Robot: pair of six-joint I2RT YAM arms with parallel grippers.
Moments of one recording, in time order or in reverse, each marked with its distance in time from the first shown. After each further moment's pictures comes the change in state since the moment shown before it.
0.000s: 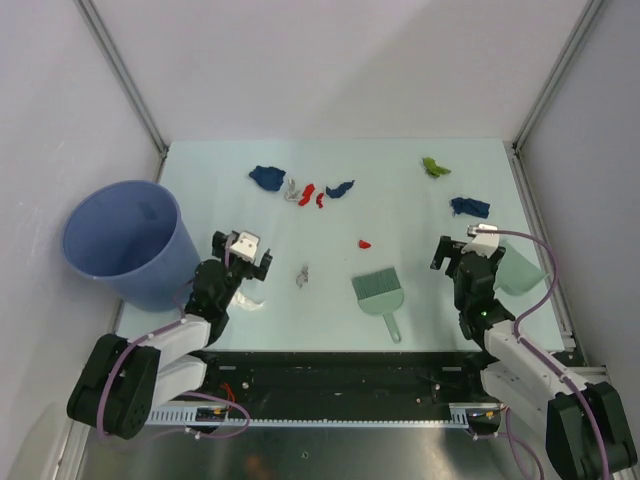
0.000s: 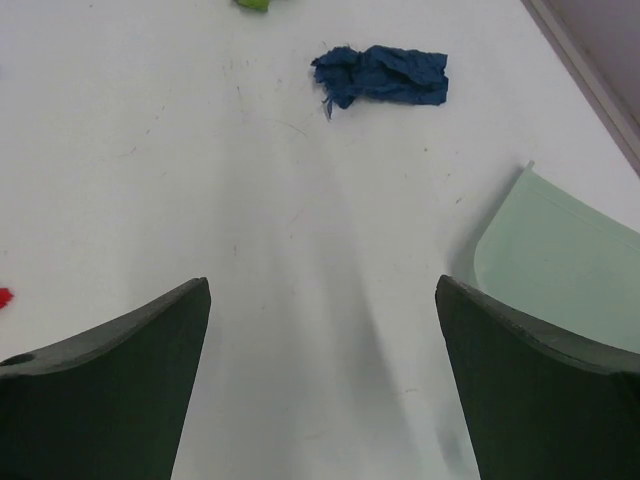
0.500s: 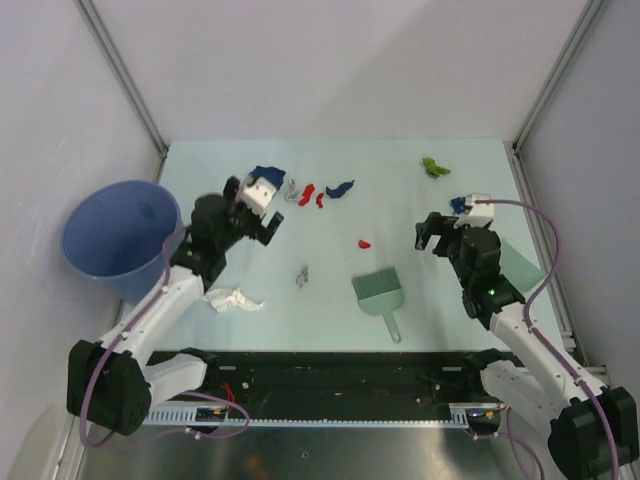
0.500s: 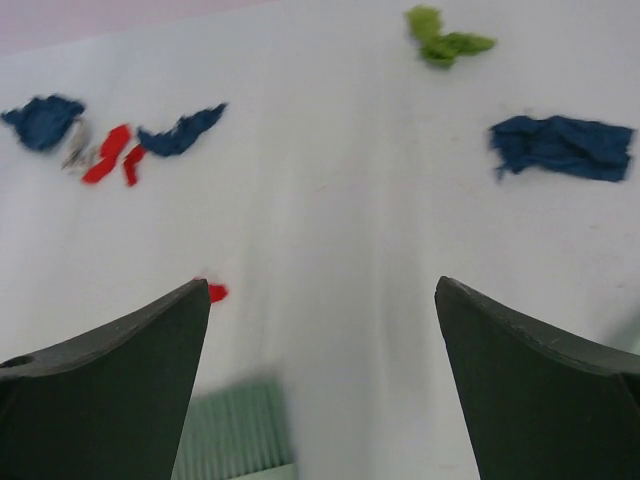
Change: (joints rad) left arm -0.008 0.012 0.508 -0.647 0.147 0.124; right arm 0.015 -0.006 0.267 -0.217 -0.270 0.104
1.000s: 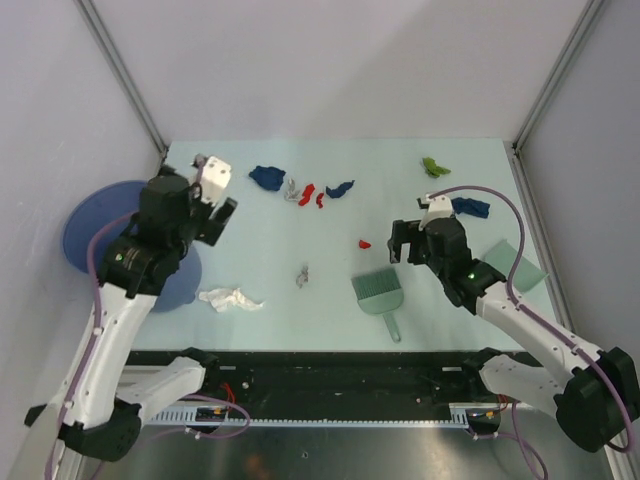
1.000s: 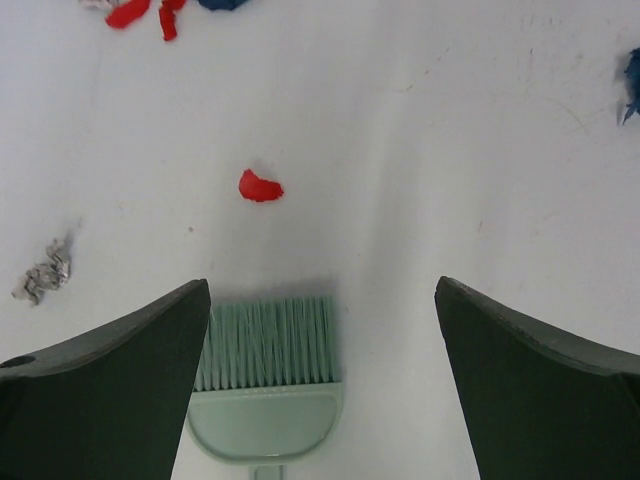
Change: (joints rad) left arm -0.092 -0.102 0.700 -1.011 -0.519 0.010; right arm 0.209 0.172 0.186 -0.262 -0.006 -0.001
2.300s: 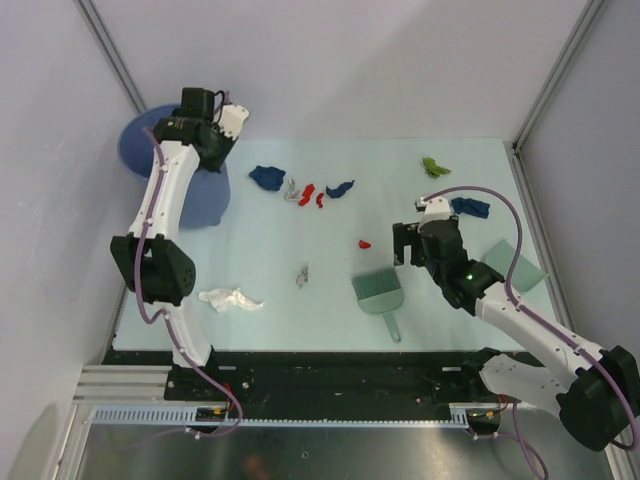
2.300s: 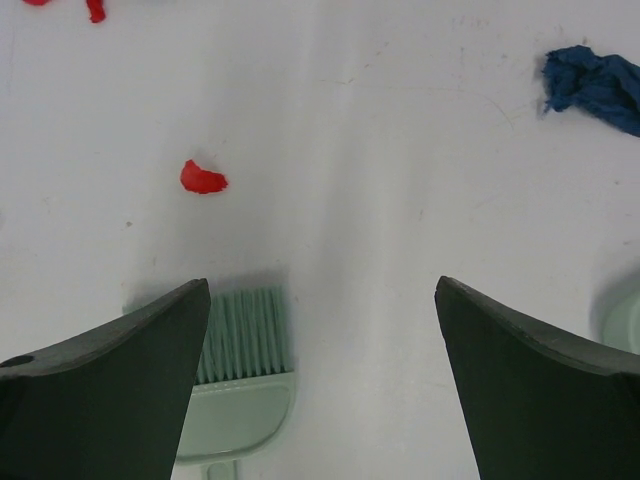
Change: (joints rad) left arm 0.304 0.876 0.672 -0.246 0.279 0.078; right arm 0.059 0.006 0.015 -0.065 0.149 -0.063
